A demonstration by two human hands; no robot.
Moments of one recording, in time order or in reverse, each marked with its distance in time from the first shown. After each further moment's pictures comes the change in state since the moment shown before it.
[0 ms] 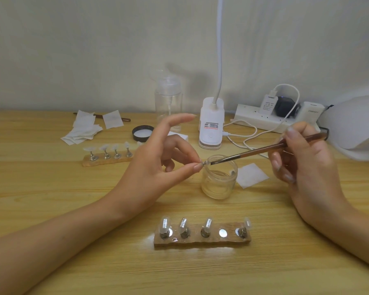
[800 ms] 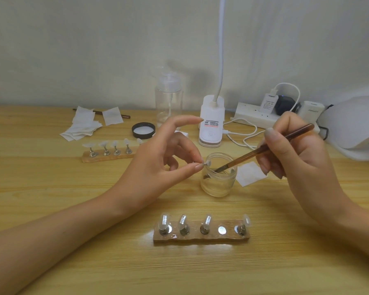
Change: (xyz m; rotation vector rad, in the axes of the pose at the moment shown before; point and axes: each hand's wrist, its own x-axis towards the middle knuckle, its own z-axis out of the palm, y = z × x) left_hand 0.001 -0.001 0.000 0.042 -0.029 -0.004; right_hand 0.000 -0.013 0.010 -0.250 -0.238 -0.184
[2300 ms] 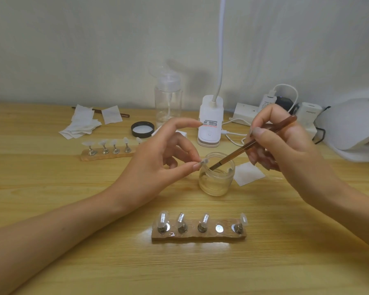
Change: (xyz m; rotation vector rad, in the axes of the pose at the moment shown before) left_hand 0.000 0.000 0.000 0.008 -0.005 -0.022; right_hand 0.015 -0.016 0.001 -0.088 -0.103 0.149
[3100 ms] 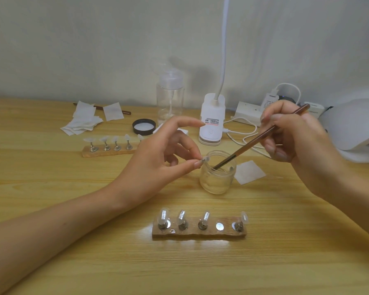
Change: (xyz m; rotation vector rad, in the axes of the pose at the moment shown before) left_hand 0.000 0.001 -0.001 0.002 -0.002 0.009; right_hand 0.016 0.009 -0.016 0.145 0.097 0.155
